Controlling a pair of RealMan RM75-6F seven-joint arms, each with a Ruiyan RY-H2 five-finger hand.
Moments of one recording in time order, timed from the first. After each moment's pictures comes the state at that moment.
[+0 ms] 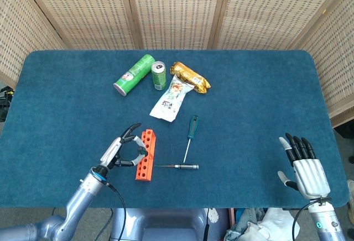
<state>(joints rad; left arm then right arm) -0.49 -1.60 -0.13 -1.62 1.37 1.07 -0.55 0.11 -1.20 0.03 -1.62 -1.58 1.47 -0.15</state>
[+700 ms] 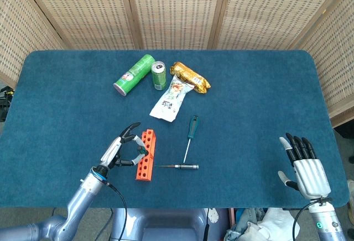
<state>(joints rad) -0.49 -1.61 -0.13 -1.60 1.37 1.08 -0.50 0.11 -1.20 0.03 -1.62 -1.58 1.47 -0.15</state>
